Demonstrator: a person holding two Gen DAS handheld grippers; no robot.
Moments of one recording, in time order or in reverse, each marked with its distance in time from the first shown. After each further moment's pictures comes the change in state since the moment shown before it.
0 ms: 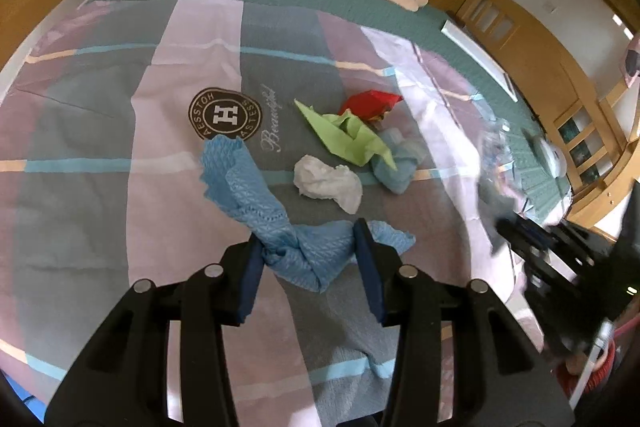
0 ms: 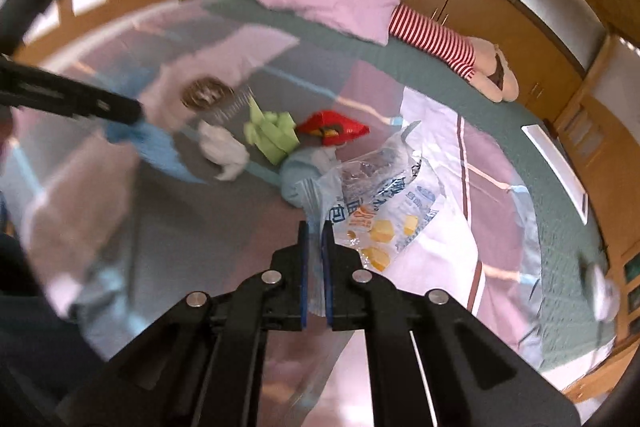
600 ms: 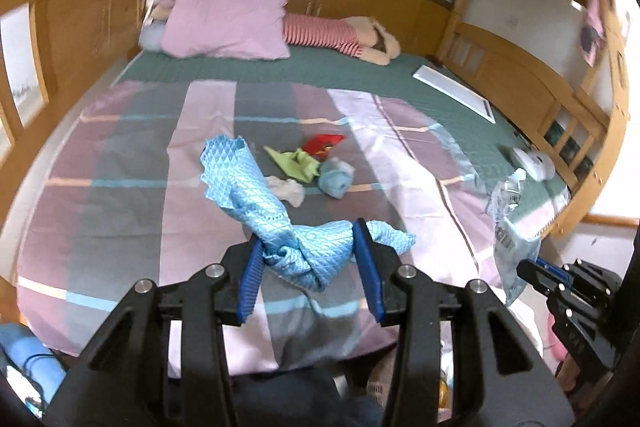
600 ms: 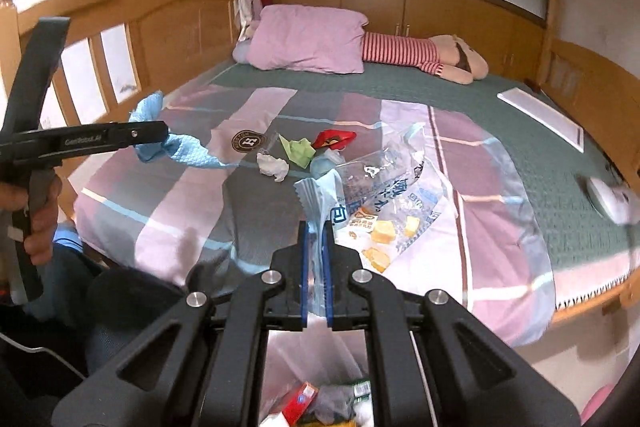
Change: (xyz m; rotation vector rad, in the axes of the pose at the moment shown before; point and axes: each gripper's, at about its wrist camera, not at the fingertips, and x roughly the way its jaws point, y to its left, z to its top) left arm -0.152 -0.096 -0.089 0.113 -0.261 0.076; right arm -0.168 -0.008 -0.074 0.258 -0.143 0.082
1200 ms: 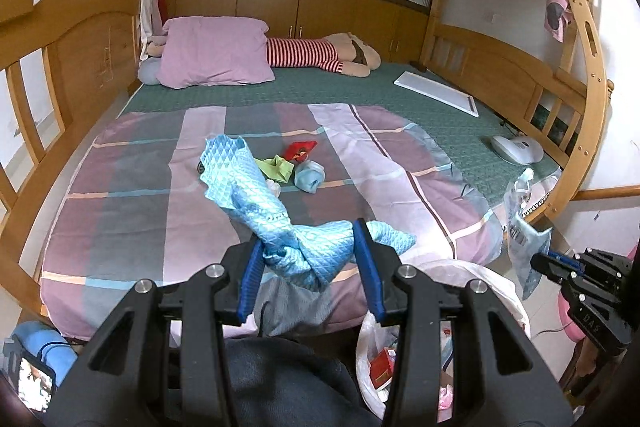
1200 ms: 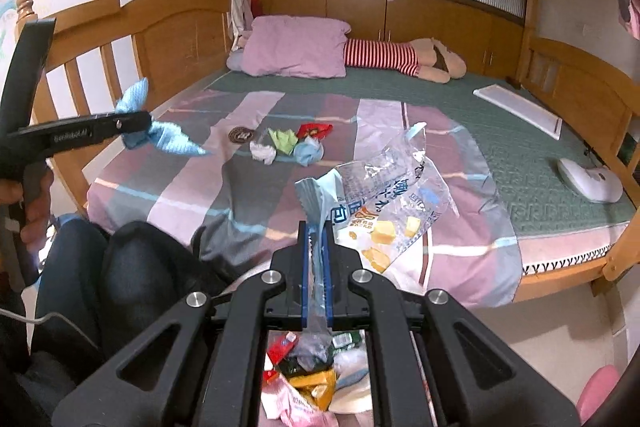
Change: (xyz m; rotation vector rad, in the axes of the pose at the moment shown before) left arm -0.071 -0.053 -0.036 0.084 -0.068 0.015; right arm -0.078 -0.021 -0.048 0.017 -0.011 -0.014
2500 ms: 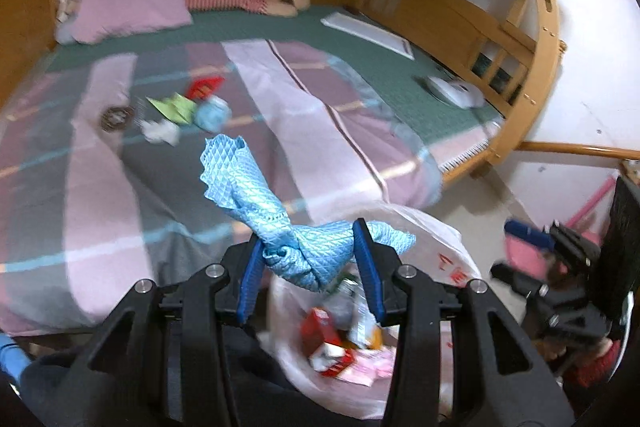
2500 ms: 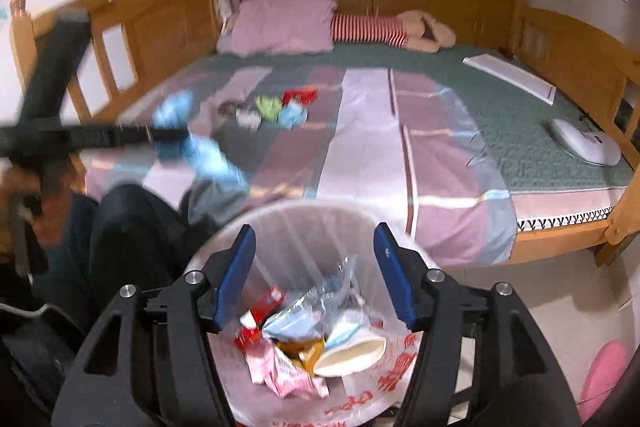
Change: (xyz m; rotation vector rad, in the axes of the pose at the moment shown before) left arm 0.065 -0.055 -0.031 0.052 0.238 -0.298; right arm -0.017 -0.034 -0.045 0.066 0.023 0.001
